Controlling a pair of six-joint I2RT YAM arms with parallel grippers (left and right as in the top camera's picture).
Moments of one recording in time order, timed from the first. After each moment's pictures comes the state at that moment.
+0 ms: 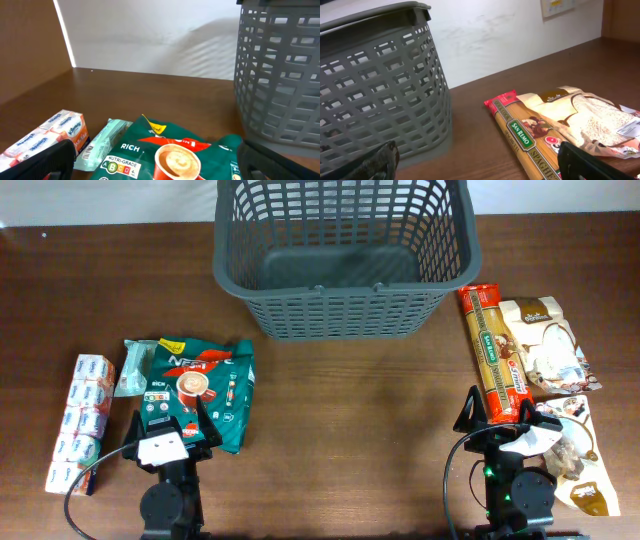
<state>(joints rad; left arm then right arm) -0.06 0.01 0.02 -0.06 -0.30 -0.02 0.07 0.01 0.01 -0.05 0.21 0.31</state>
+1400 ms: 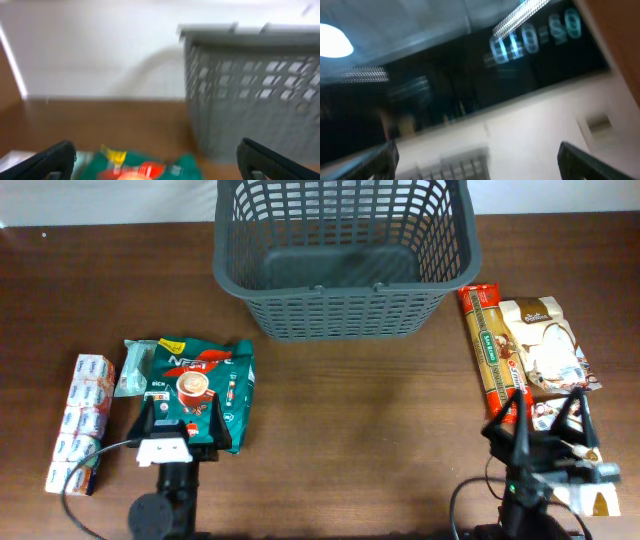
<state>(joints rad) -0.06 0.01 0.13 -0.06 -0.08 -0.02 0.07 0.01 0.01 0.69 0.16 0.27</state>
